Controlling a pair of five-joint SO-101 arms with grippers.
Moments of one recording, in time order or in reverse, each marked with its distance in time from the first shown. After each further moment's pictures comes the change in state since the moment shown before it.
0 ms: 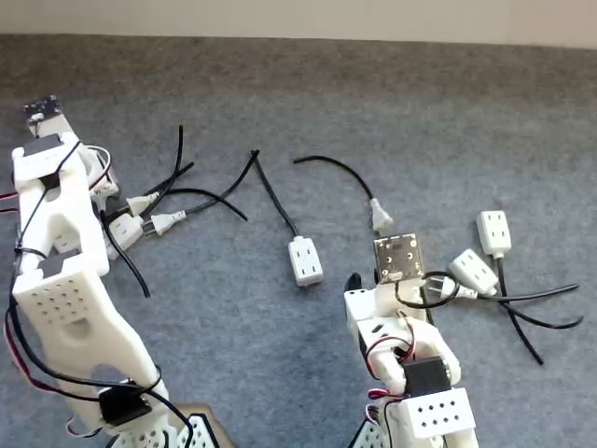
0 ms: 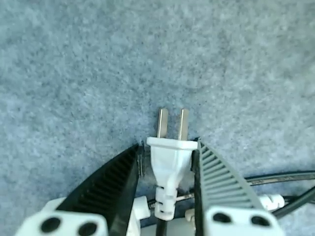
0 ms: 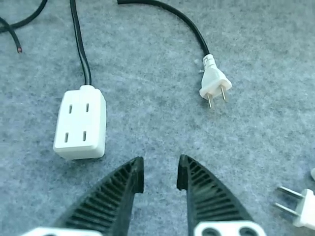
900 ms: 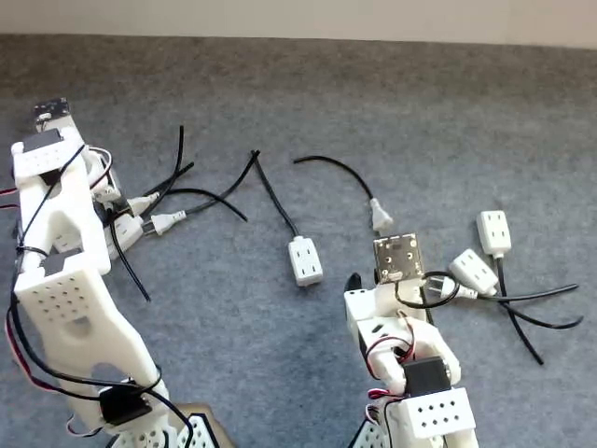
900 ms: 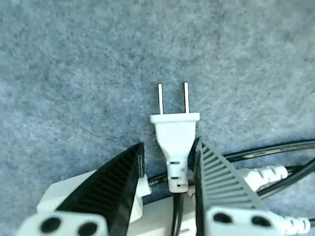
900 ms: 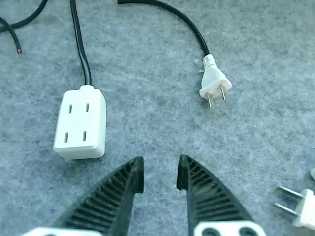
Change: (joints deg) left arm 0.3 0.4 -3.2 7.6 -3.9; right arm 0.0 0.0 0.0 0.0 0.0
